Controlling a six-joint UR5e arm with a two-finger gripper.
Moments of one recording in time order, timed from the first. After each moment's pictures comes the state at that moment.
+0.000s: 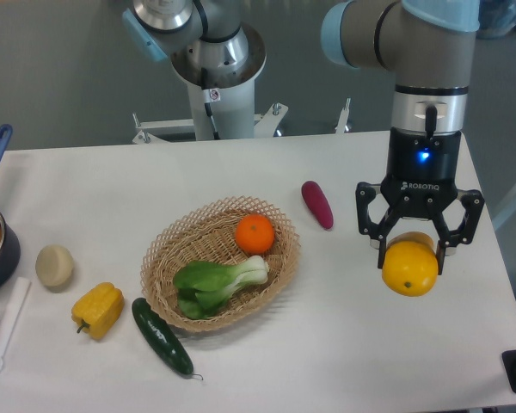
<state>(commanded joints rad) 2.68 -1.87 -1.40 -0.83 1.13 0.79</state>
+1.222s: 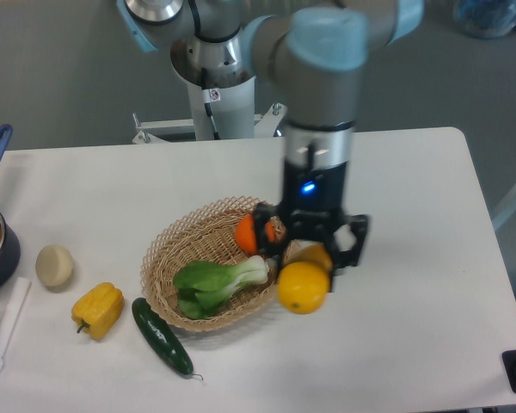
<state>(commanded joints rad) 2.35 -1.85 -1.57 -0.85 1.46 0.58</state>
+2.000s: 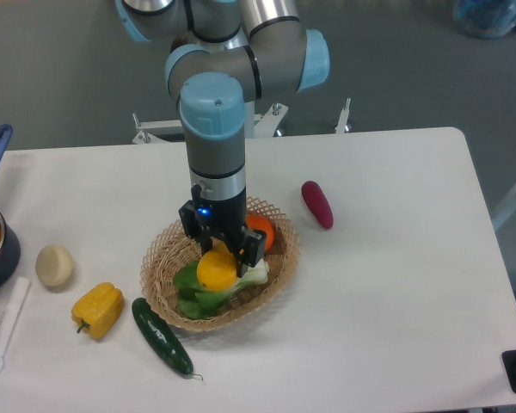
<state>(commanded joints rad) 2.30 -1.79 -1.83 -0.84 1.49 0.92</state>
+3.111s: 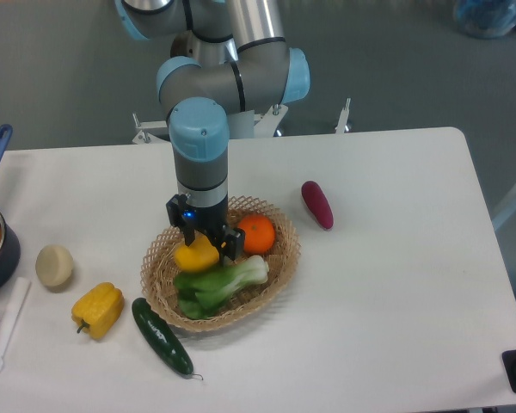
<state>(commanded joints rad) 2.27 -1.82 -1.90 -0.84 1.49 0.83</state>
